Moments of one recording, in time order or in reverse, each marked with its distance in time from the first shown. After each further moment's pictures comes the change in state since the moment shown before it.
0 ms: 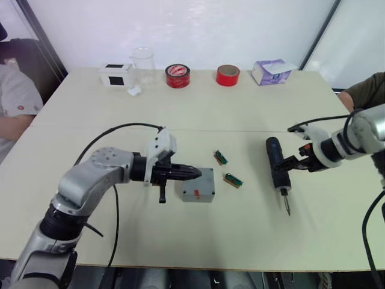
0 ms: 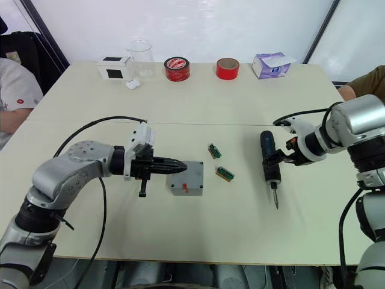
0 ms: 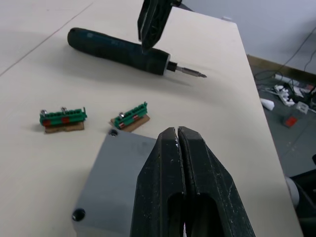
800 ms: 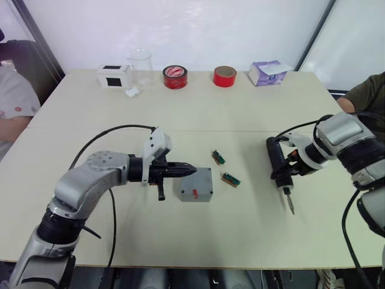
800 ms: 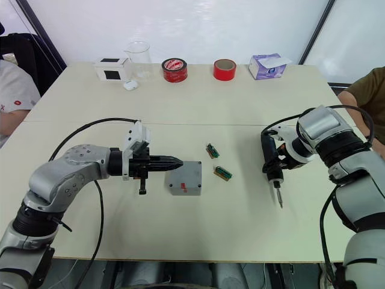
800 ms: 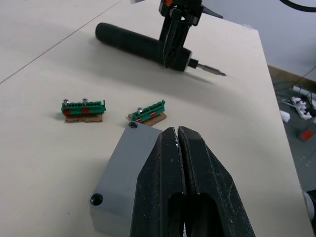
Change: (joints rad) left arm 0.023 0.003 0.028 0.007 0.001 0.000 0.072; right arm -0.102 0.144 0.235 0.259 -0.336 -0.172 0.275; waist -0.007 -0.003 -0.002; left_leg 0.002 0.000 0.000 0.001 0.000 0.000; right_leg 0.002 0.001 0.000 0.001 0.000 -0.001
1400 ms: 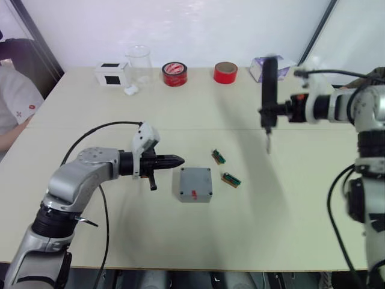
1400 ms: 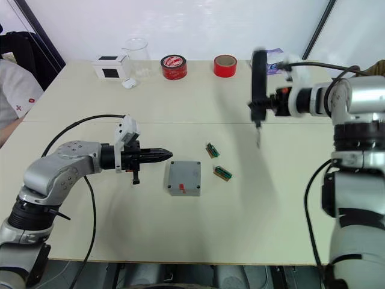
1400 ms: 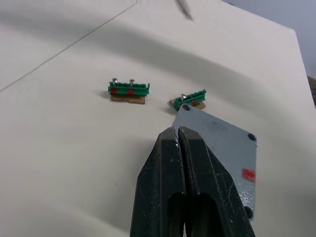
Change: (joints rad) left arm -0.036 0.029 0.038 0.119 0.032 -0.031 -0.036; right arm 0.110 0.274 -0.947 -0.375 0.133 -0.232 -0.334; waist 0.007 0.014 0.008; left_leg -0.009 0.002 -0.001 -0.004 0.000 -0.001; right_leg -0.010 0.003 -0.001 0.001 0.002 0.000
